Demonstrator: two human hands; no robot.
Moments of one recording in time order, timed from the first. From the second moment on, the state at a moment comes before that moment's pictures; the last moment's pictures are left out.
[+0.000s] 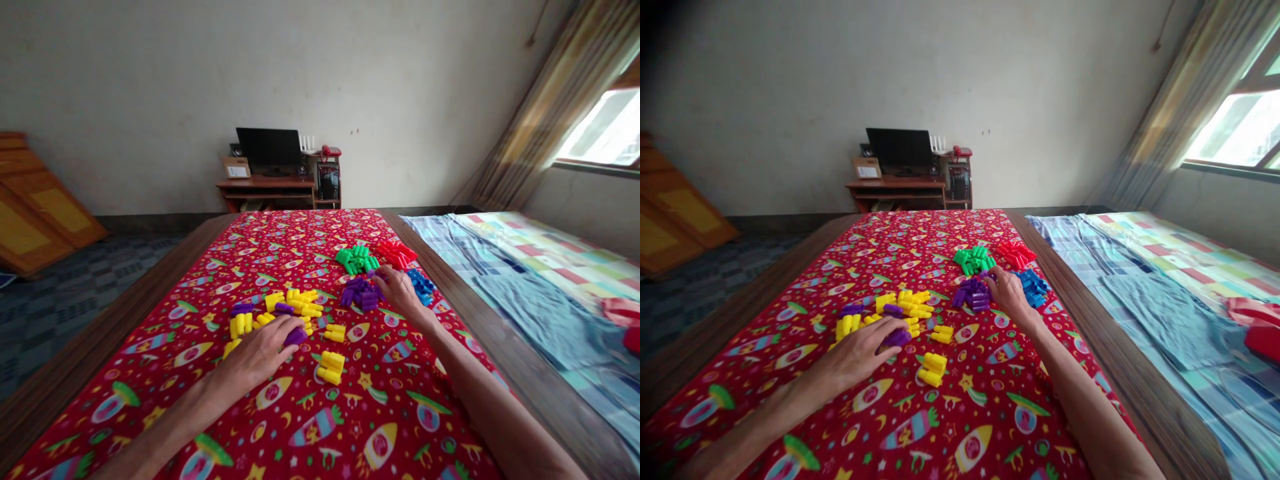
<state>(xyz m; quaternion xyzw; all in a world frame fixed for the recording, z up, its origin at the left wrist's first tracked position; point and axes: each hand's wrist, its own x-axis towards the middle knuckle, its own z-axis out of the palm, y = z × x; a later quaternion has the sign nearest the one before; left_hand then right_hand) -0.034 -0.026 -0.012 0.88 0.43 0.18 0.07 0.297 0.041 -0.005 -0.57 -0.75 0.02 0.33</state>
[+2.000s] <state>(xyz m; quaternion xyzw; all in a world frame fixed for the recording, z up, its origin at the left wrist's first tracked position) -0.014 -0.032 -0.025 0.90 0.39 0.19 0.01 0.342 -0.025 0.030 -0.53 -0.84 0.12 0.06</state>
